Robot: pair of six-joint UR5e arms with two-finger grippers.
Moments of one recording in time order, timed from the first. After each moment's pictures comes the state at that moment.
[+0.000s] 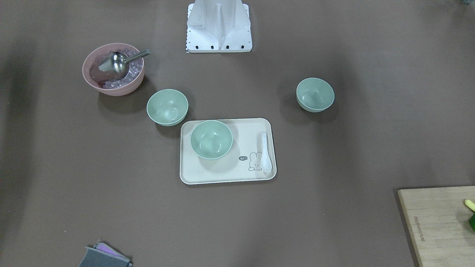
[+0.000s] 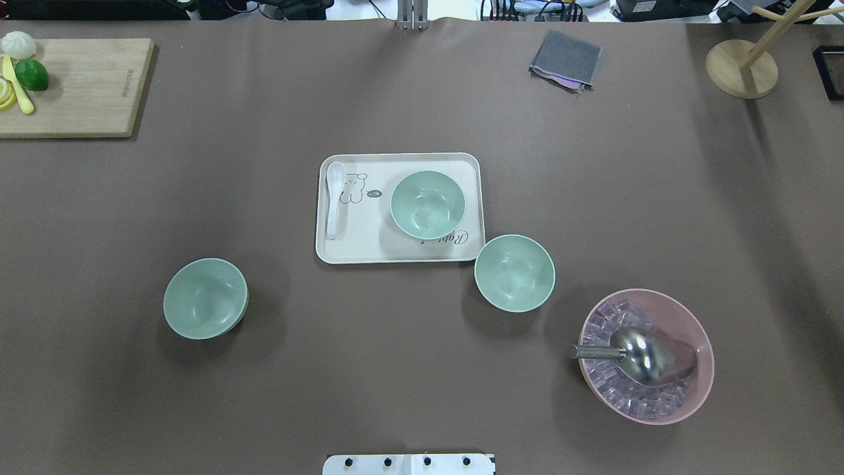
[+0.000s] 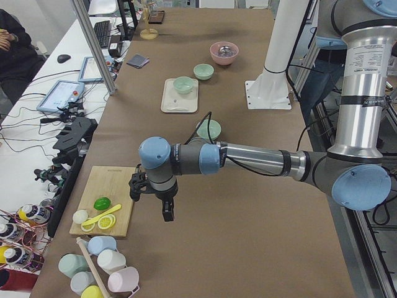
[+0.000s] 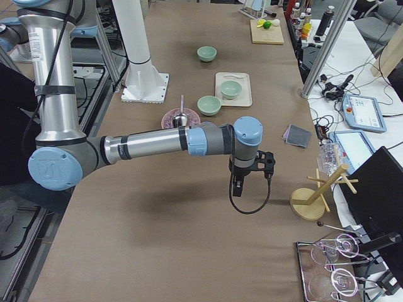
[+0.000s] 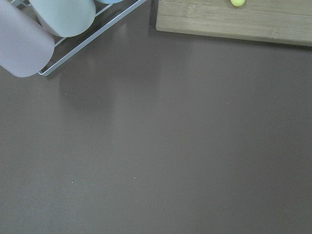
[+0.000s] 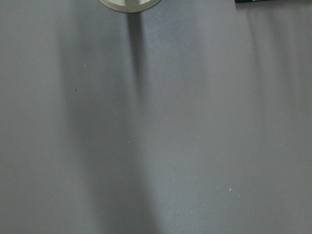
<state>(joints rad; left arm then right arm) -1.60 -1.60 -1.67 -1.39 -2.31 -0.06 1.52 -1.51 1.72 -1.66 2.35 0.21</state>
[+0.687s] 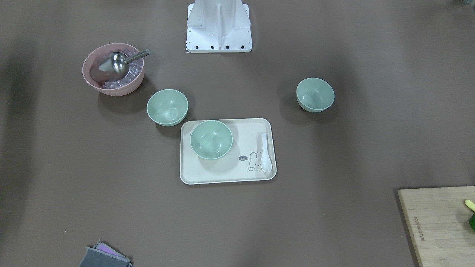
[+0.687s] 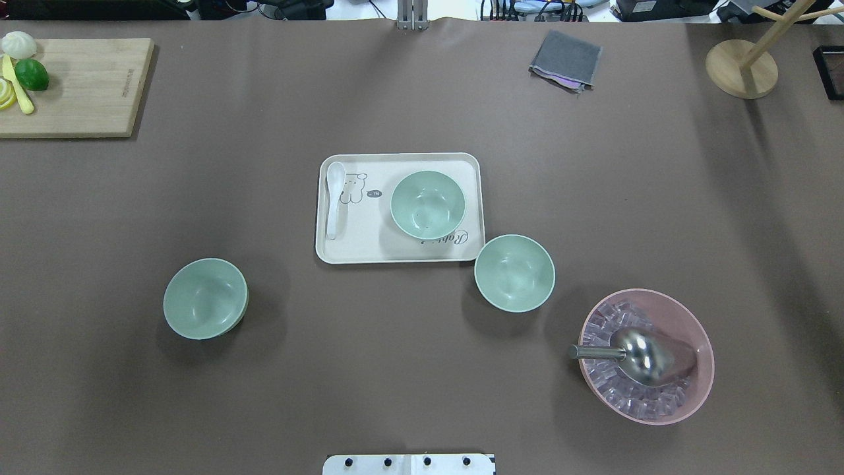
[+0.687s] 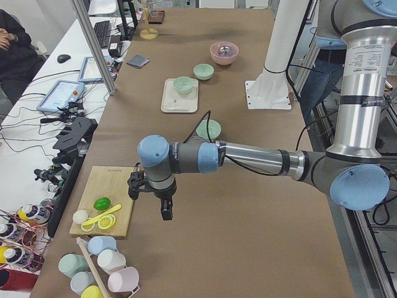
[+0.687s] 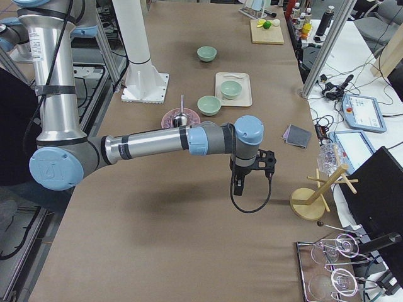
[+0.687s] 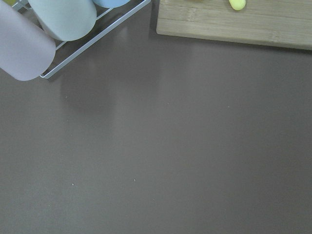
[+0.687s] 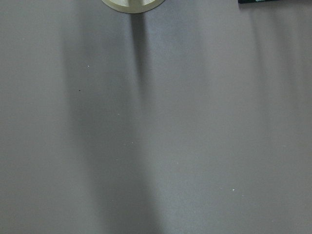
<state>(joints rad) -1.60 -1.60 -1.67 -1.40 -2.31 -0.07 1.52 -1.51 1.72 -1.66 2.36 0.21</state>
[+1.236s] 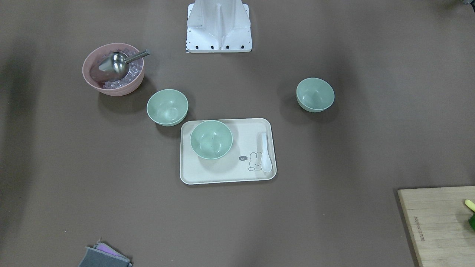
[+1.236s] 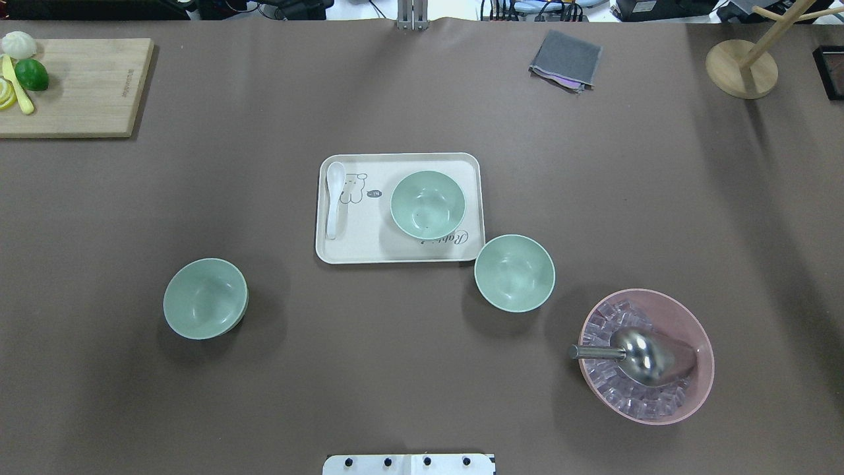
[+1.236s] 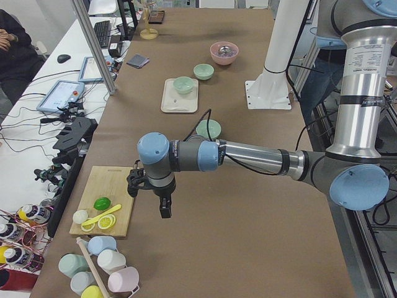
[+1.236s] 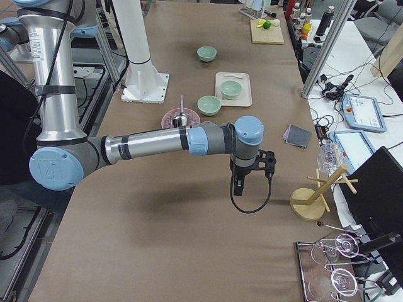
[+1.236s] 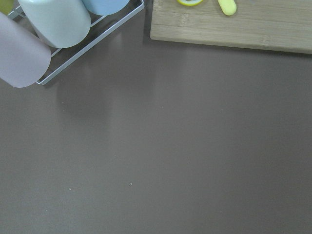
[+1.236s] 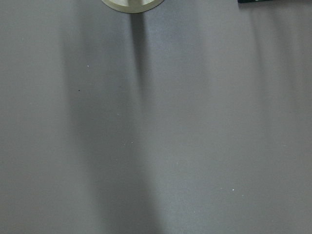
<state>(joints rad) -1.60 -1.60 -1.68 -1.41 -2.31 -0.06 1.52 -1.51 1.72 -1.66 2.36 0.21</state>
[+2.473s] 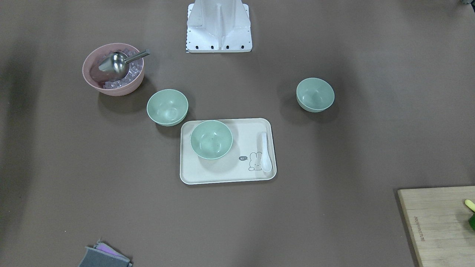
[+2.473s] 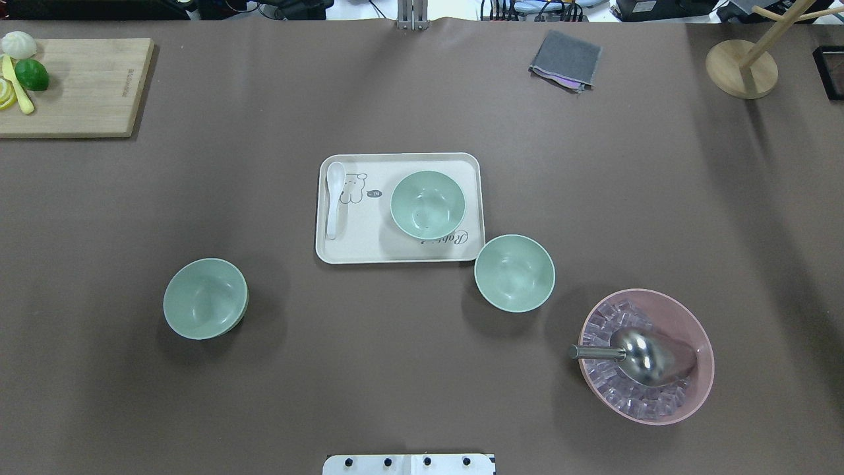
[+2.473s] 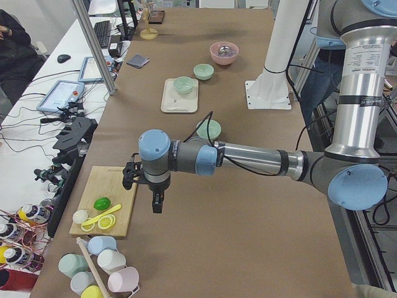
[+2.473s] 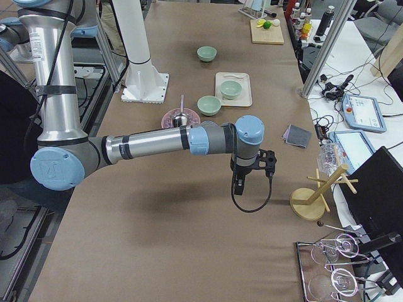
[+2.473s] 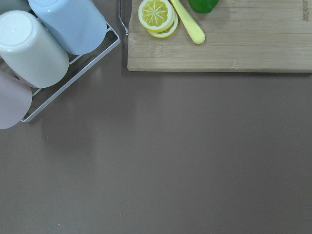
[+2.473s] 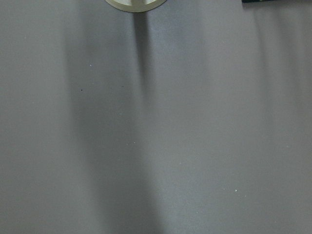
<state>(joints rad) -1.59 -1.60 -1.64 -1.61 -2.33 -0.15 1.52 -1.51 1.71 -1.66 2.36 0.21</state>
